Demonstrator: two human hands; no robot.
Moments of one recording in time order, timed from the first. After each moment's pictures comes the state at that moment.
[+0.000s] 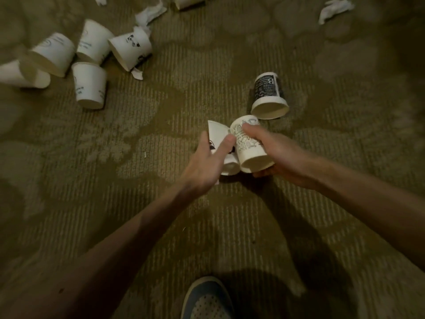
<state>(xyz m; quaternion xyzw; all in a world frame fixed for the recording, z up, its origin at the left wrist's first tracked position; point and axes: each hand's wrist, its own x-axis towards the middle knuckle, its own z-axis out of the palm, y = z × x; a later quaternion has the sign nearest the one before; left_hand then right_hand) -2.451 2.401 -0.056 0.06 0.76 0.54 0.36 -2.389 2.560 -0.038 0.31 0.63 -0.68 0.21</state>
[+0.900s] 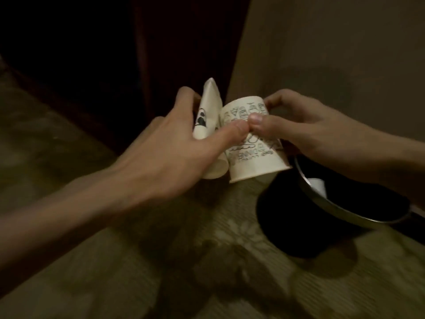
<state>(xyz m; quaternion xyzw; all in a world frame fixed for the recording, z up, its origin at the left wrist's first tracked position) -2.122 2.788 0.208 0.68 0.59 0.36 0.26 -1.916 2.825 0.249 0.48 0.73 -0.43 -0.22</state>
